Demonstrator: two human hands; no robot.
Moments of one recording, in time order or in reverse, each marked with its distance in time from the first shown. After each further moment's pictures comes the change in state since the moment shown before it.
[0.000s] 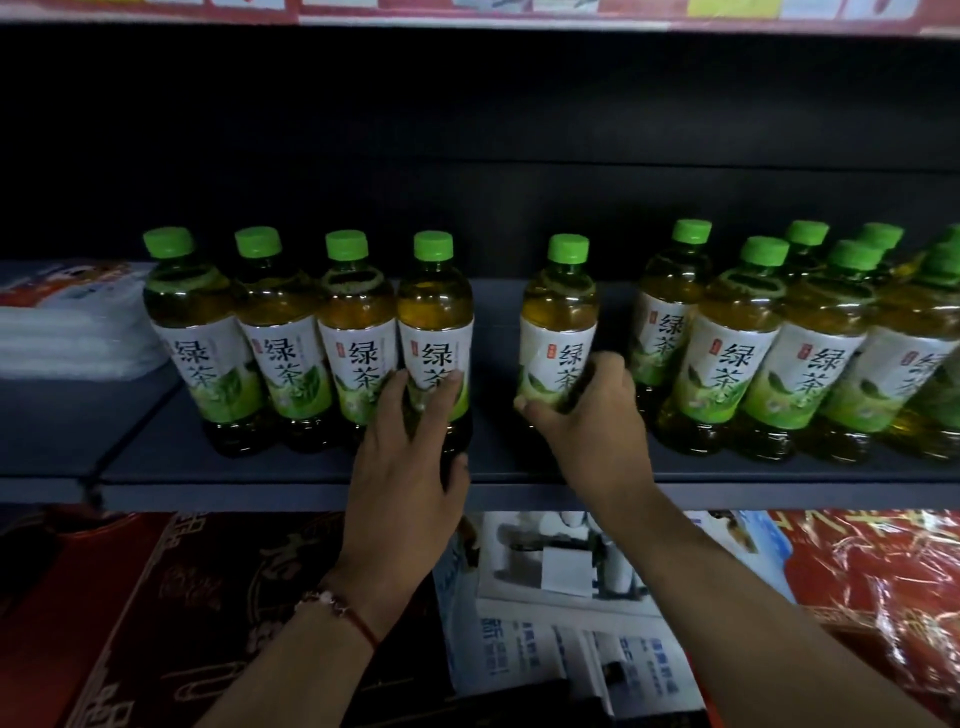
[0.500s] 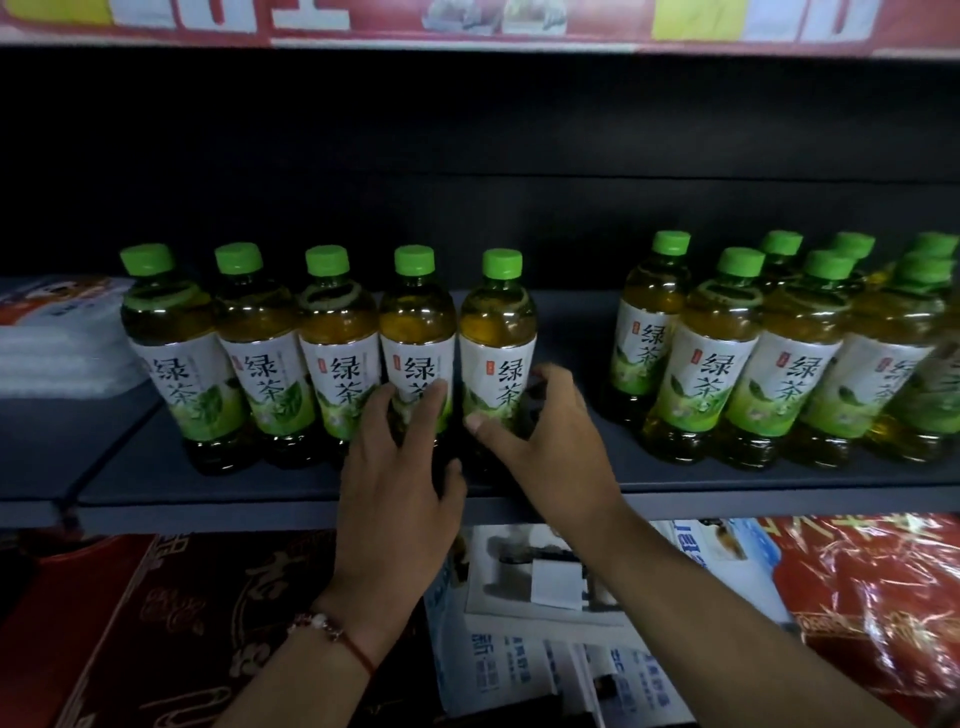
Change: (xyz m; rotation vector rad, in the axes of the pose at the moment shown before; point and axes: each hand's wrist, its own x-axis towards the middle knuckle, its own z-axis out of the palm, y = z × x) left_hand 0.003 0.014 -0.003 0.006 0.061 -0.022; right_hand -0.012 -0.007 0.004 0.110 -0.173 -0.099
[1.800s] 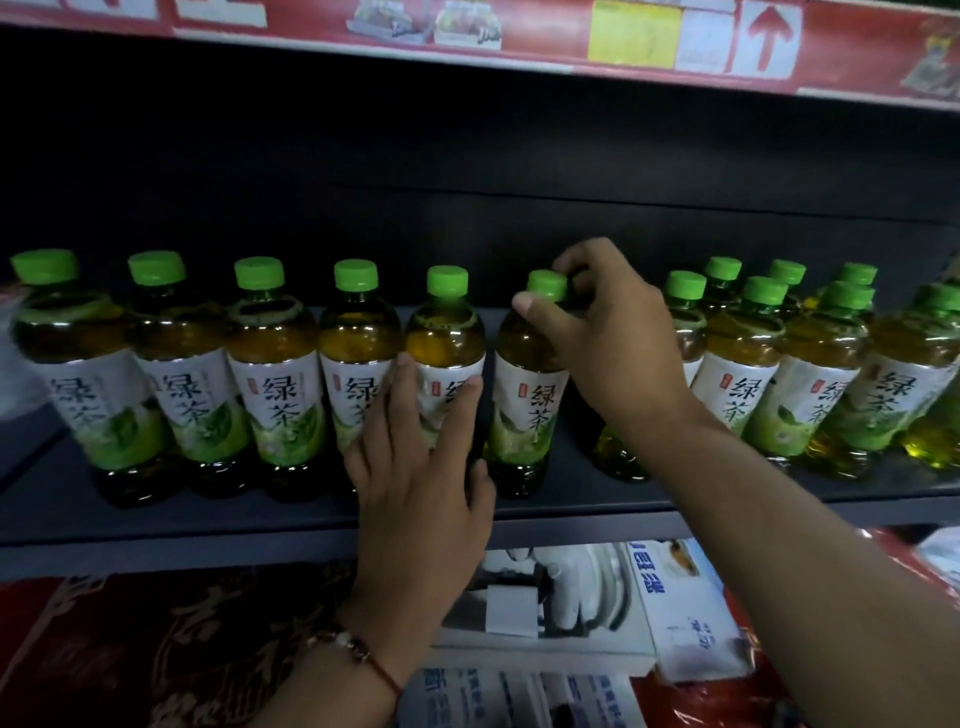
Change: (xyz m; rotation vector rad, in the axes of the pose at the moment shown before) left_hand 0.014 0.053 0.023 0.094 0.041 0.081; right_hand 0.052 -0.043 -0.091 -0.199 0.267 -0.273
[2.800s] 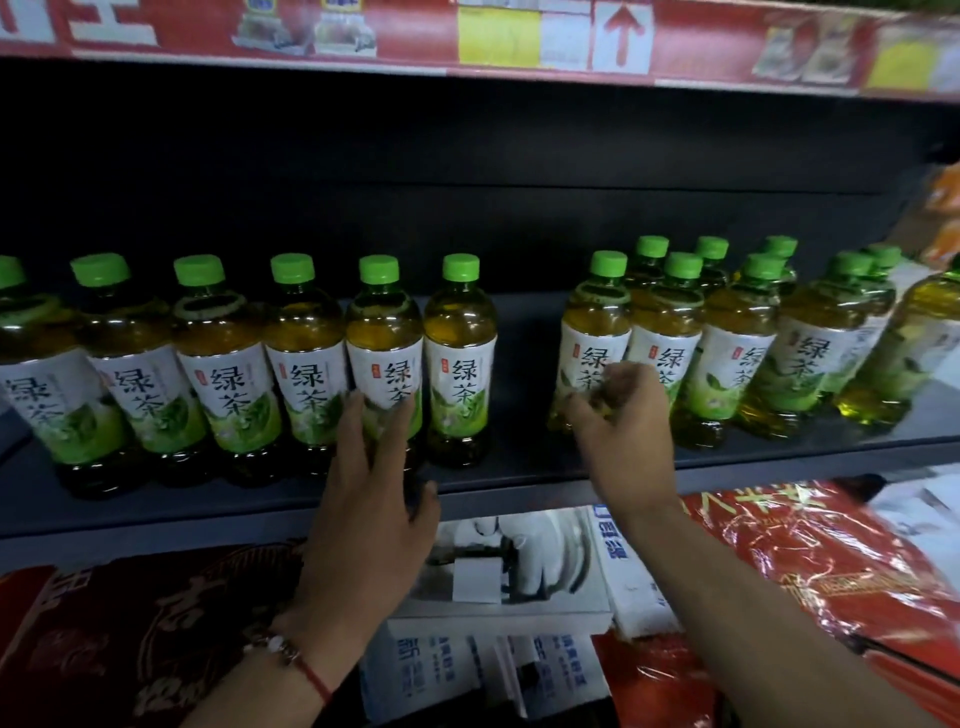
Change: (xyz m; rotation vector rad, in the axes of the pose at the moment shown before) left_hand -0.029 0.001 -0.004 -0.244 -0.226 -0.064; right_hand -0.081 0.090 -0.017 0.227 0.107 0.431
